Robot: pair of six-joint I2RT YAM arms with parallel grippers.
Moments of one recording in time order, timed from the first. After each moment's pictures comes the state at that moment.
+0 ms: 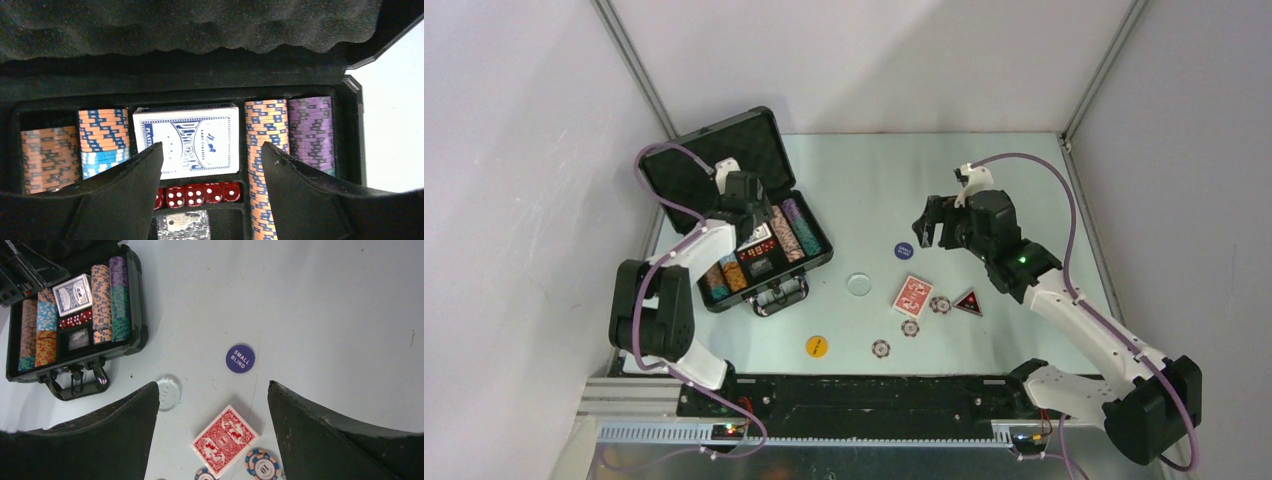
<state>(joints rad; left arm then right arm) -0.17 1.55 0.96 -0.14 -0.39 -0.49 0.54 1.08 0.91 -0.24 0.06 0.34</state>
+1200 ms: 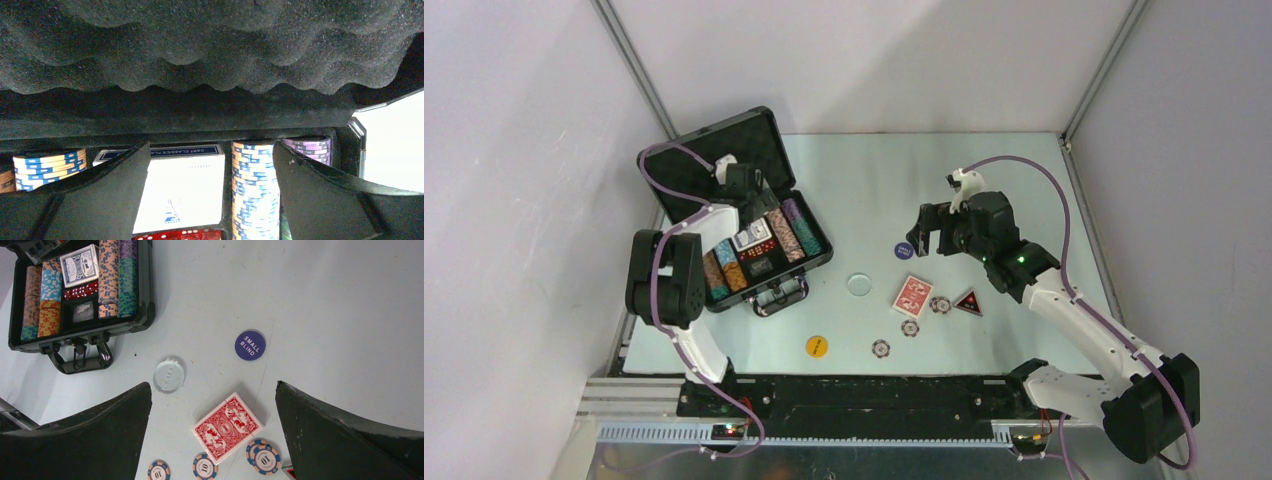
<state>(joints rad) -0.11 1.77 1.09 -0.11 -0.28 -0.55 0.52 1.09 0.89 -0.27 -0.05 0.30</state>
